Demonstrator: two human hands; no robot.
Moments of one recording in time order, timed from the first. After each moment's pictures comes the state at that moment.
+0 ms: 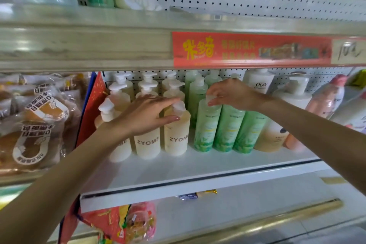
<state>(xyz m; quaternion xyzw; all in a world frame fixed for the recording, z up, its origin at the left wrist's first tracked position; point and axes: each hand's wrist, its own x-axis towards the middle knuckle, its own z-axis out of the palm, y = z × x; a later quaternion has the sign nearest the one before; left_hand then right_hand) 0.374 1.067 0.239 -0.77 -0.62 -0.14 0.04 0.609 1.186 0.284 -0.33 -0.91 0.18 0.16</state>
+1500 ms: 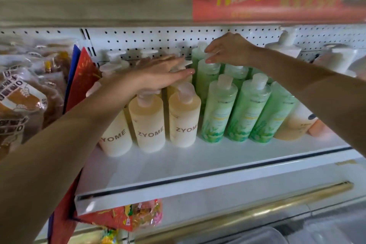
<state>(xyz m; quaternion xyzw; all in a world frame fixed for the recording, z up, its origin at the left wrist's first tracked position) 0.366 1.137 0.260 -0.70 -0.71 -0.06 -0.07 0.552 1.265 0.286 -0.43 -0.88 0.14 0.14</state>
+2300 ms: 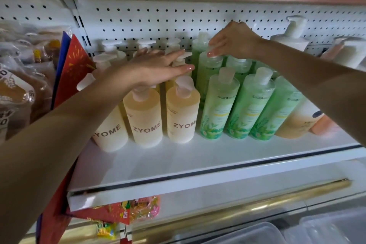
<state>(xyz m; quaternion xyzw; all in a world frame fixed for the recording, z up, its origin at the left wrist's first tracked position) 0.367 1.139 0.255 -0.68 -0.73 -0.03 -0.08 0.555 1.263 0.286 -0.44 -0.87 0.17 0.16</state>
